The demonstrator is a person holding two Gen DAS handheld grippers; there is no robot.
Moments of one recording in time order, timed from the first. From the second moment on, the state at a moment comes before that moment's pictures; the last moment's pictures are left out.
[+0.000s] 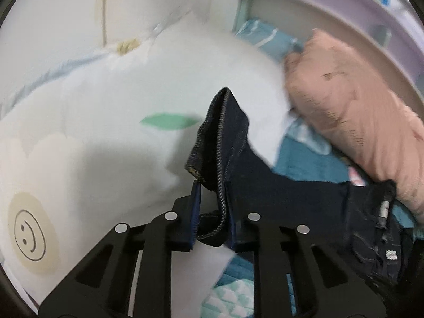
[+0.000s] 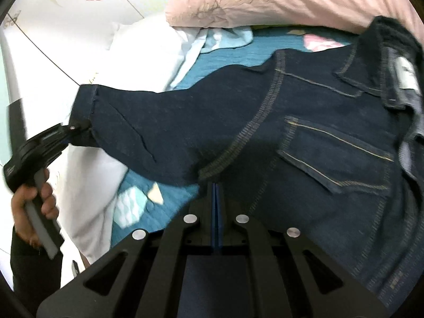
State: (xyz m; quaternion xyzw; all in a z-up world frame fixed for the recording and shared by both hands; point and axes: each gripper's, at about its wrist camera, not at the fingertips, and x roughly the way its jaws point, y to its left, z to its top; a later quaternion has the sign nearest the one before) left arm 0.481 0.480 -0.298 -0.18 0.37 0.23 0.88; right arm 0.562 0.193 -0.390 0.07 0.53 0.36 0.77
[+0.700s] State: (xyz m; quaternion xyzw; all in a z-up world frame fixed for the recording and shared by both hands) left arm 0.530 0.296 -0.228 -0.12 0.35 0.08 0.93; right arm 0.575 0.068 -0.384 0.12 0.52 0.34 0.77
